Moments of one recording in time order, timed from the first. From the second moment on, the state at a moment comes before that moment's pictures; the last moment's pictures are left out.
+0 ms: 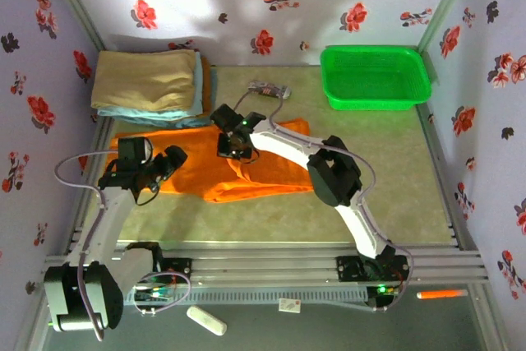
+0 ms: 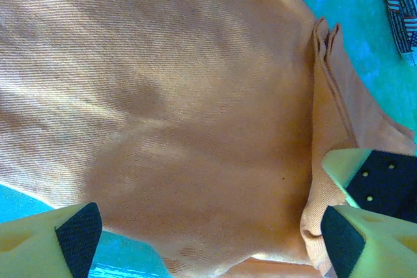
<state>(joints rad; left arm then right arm) -0.02 0.98 0.66 -0.57 0.28 -0.74 0.90 2.27 1.96 -0.78 -0.08 0.95</state>
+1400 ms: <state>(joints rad) -0.37 1.32 0.91 -0.56 0.13 -0.72 0.32 1.90 1.19 -0.67 -0.40 0.48</state>
